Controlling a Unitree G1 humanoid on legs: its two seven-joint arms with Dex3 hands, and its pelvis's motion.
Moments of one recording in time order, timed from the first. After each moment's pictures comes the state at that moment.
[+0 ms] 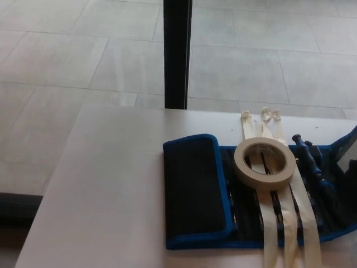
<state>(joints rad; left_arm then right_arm) -0.24 0.72 0.21 1.30 -0.04 0.08 -0.08 -0.23 -0.60 -0.03 0.53 -0.72 0.01 -0.38</state>
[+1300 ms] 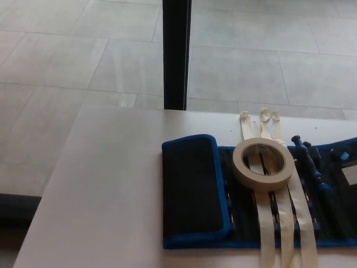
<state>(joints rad) -0.24 0.72 0.21 1.30 -0.04 0.08 -0.08 -0.29 -0.68 -0.82 0.51 -0.24 0.40 -0.04</state>
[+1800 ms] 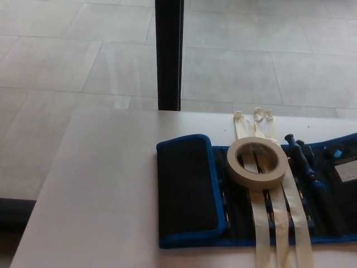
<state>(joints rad) -0.24 0.72 0.23 1.30 -0.05 0.08 -0.08 -0.33 -0.71 -1.20 0.86 -0.06 0.37 -0.18</state>
